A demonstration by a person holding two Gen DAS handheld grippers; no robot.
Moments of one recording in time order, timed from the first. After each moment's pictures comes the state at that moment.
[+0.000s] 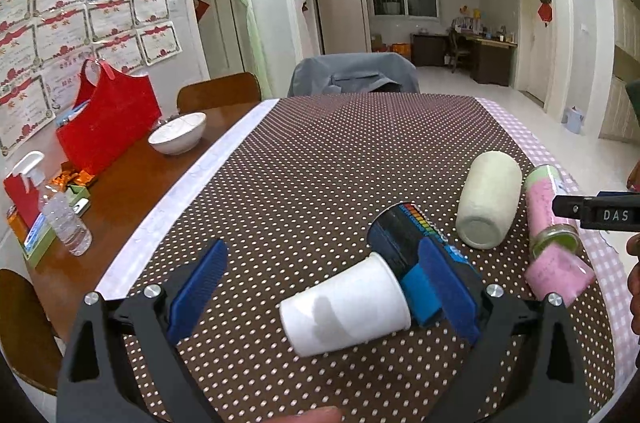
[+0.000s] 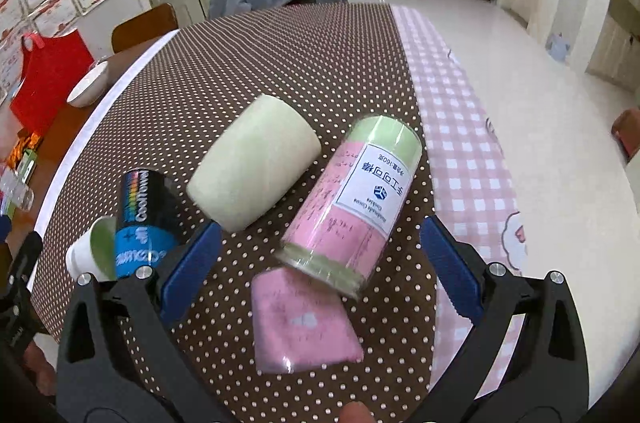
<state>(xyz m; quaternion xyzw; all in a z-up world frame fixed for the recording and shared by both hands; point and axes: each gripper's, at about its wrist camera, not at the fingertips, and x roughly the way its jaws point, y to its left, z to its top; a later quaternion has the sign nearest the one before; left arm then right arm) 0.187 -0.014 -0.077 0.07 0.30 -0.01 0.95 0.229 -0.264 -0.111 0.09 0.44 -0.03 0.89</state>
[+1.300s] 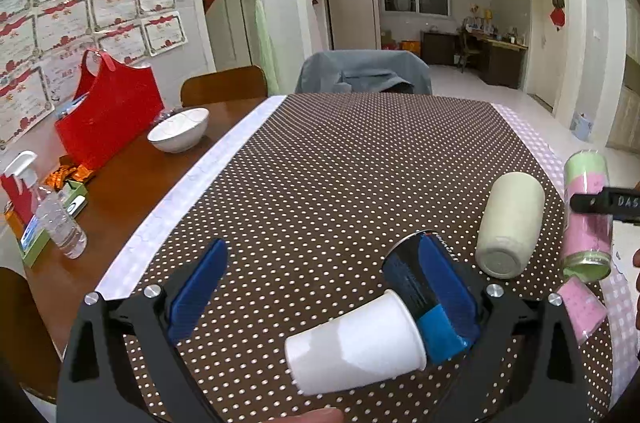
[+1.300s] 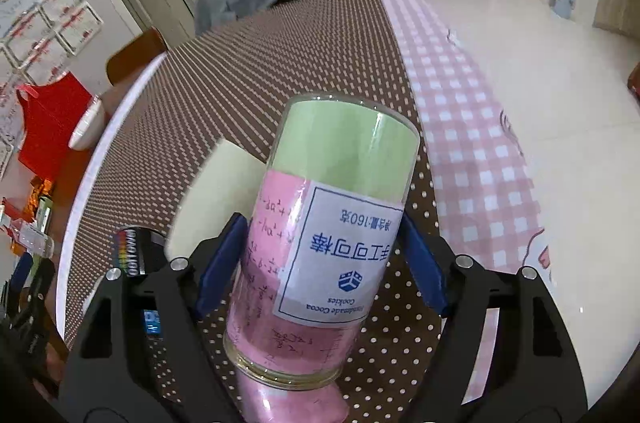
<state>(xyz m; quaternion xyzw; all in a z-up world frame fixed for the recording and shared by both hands) 0.219 -0.004 -0.072 0.05 0.30 0.01 0.95 0.260 -0.297 -0.105 0.17 0.42 -0.01 0.89</state>
